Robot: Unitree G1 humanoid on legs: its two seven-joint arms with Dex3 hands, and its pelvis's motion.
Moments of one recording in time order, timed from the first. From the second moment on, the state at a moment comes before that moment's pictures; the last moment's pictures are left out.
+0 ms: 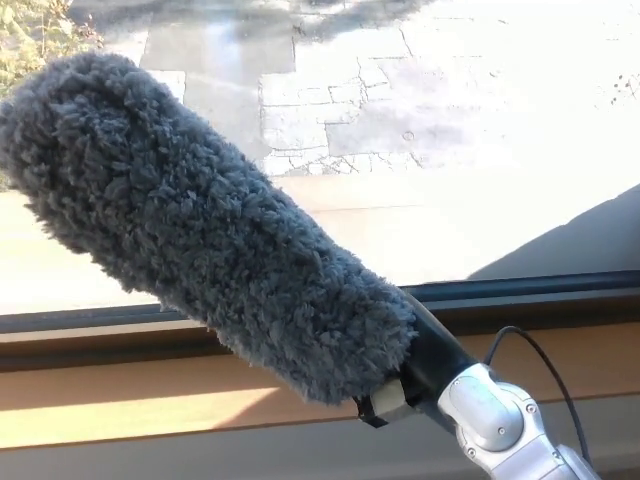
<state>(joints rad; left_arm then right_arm) 0.22 0.18 0.32 1.14 -0.12 -0.53 0.17 -0.26 -0.13 0.42 0.17 -0.33 0.08 0.12</state>
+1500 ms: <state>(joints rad) 0.23 0.17 0.33 1.18 -0.12 -0.52 0.18 -0.31 -0.15 0.40 0.20 -0.35 0.08 0.12</state>
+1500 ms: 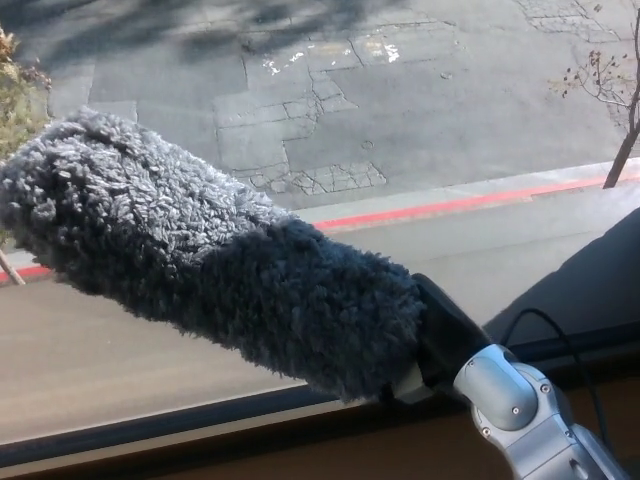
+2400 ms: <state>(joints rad) 0.26 0.18 0.33 1.18 -0.12 -0.52 0.17 -0.35 -0.06 0.32 0.27 -0.30 0.13 0.15</state>
